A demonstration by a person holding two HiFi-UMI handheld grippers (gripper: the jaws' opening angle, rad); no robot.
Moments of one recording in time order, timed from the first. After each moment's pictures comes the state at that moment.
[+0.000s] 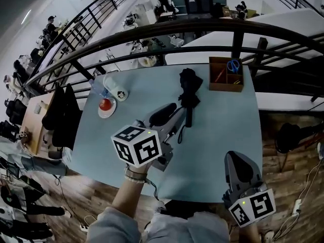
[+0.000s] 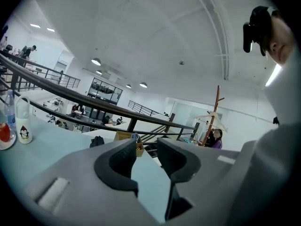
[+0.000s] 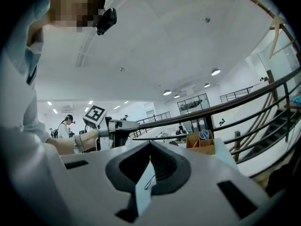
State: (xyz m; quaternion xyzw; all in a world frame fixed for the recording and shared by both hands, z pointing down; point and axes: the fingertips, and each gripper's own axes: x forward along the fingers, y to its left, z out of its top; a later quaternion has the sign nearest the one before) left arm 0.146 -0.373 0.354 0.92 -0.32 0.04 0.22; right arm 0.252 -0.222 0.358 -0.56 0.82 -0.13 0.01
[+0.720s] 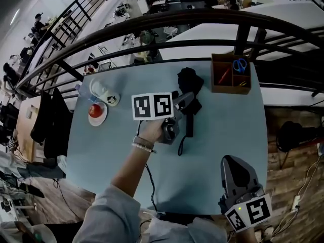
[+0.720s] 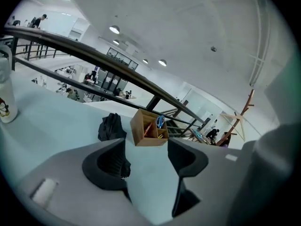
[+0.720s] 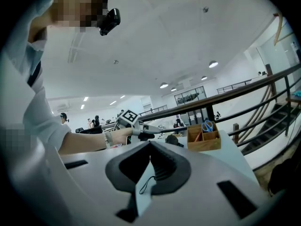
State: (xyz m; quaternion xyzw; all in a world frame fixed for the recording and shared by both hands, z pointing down) left arm 0.173 -0.541 0.485 0.86 -0.31 0.14 0.37; right arm 0.233 -0.305 0.397 -0.57 0.80 -0.17 -0.01
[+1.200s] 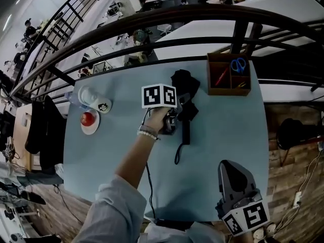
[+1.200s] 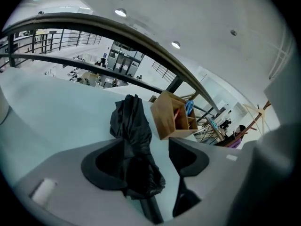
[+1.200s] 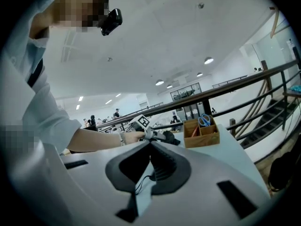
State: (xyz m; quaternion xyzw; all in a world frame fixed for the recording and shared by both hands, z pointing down) left arm 0.188 -0.608 0.591 0.81 -0.34 0.25 0.42; right arm 0.242 -0.337 0.425 -0.58 0.79 -0.20 -0.02
